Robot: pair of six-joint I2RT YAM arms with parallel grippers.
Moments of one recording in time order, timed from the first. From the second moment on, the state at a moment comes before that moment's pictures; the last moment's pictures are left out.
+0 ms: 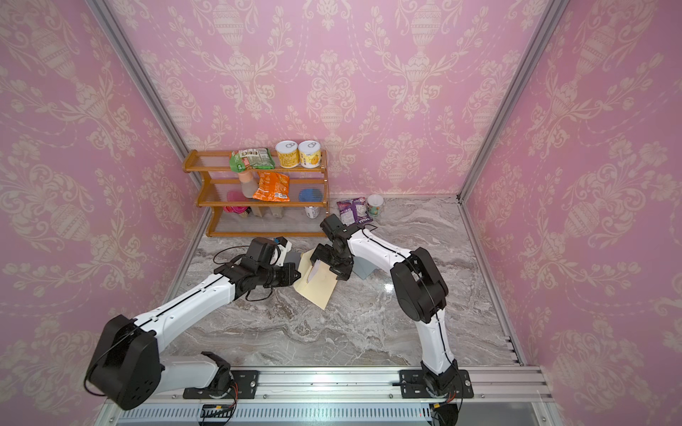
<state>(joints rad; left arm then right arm) -0.45 1.31 0.83 -0.40 0.31 -0.51 0.63 2.06 1.64 -0.82 -0.29 1.07</state>
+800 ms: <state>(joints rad) -0.45 1.29 0.84 -0.44 0.33 -0.51 0.63 2.16 1.75 -0.96 -0.24 0.96</state>
